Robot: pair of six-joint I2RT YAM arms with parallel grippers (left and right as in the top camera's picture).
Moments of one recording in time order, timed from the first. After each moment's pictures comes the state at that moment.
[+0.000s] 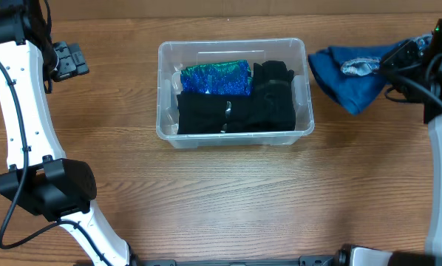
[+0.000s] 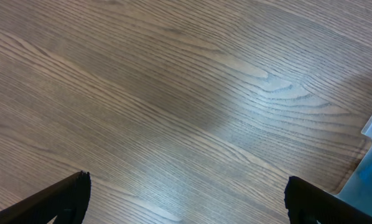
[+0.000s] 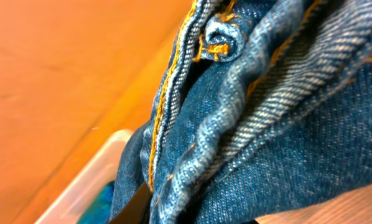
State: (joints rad) left arm 0.26 2.06 2.31 -1.52 -0.16 -0.17; right arm -0.19 1.46 1.57 -0.86 -0.12 0.66
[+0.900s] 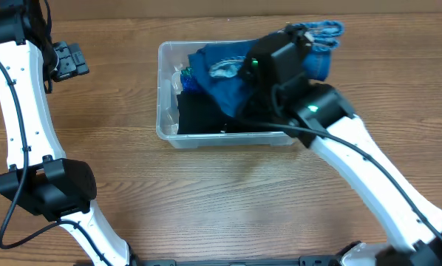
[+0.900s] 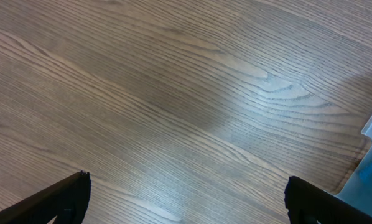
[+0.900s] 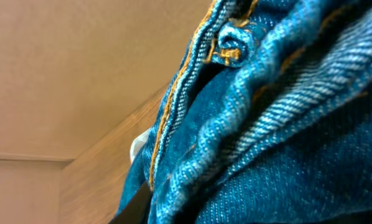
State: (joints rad) left arm 0.26 2.06 2.31 -1.52 -0.16 -0.17; right arm 0.60 1.60 1.58 -0.61 0.31 1.07
